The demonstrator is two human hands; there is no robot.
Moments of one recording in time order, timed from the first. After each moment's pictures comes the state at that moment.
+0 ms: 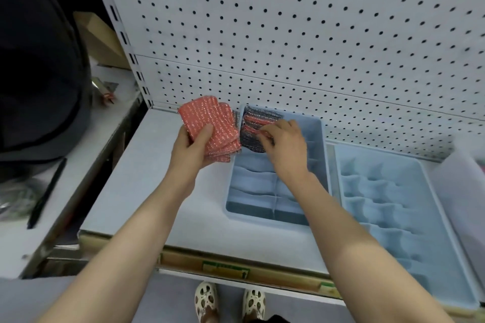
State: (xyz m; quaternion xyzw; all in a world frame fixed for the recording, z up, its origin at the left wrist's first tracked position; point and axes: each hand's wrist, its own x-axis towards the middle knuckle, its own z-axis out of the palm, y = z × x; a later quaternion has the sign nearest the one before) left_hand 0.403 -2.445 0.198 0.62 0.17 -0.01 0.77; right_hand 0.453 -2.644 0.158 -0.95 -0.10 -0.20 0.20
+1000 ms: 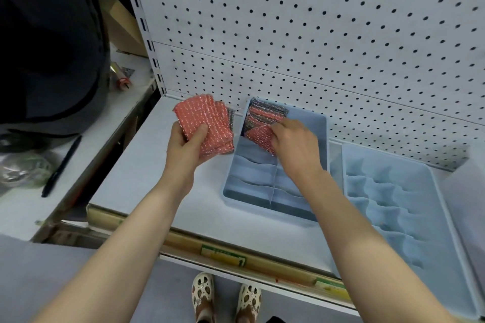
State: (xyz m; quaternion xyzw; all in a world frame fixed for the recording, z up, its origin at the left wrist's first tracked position) left_hand 0.375 -2.439 0.187 0.59 0.19 0.06 0.78; right_hand 0.435 -2.645 0.178 -0.97 -0.16 -0.18 0.03
